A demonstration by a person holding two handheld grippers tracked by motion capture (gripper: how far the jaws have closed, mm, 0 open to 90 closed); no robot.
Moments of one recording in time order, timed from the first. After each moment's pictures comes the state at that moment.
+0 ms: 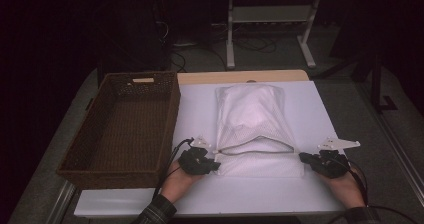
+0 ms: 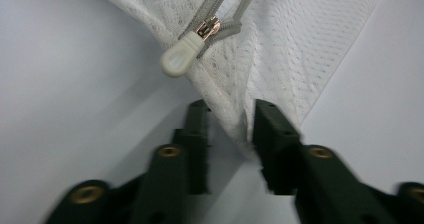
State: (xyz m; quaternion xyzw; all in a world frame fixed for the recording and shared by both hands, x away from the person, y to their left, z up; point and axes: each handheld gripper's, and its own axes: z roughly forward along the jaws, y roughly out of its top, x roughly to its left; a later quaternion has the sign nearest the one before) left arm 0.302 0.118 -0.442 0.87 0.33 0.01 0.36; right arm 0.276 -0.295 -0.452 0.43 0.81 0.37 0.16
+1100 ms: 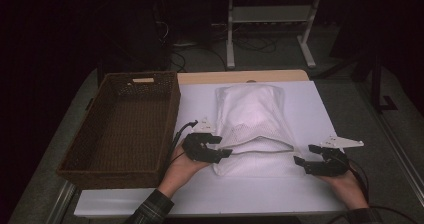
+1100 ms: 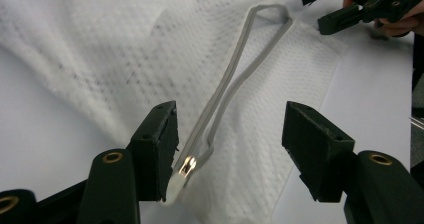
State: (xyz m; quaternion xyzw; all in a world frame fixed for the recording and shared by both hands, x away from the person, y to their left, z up) left arm 0.318 0.097 -0.390 0.86 0.26 0.05 0.44; right arm 0.277 -0.294 -0.447 0.45 0.78 0.40 0.17
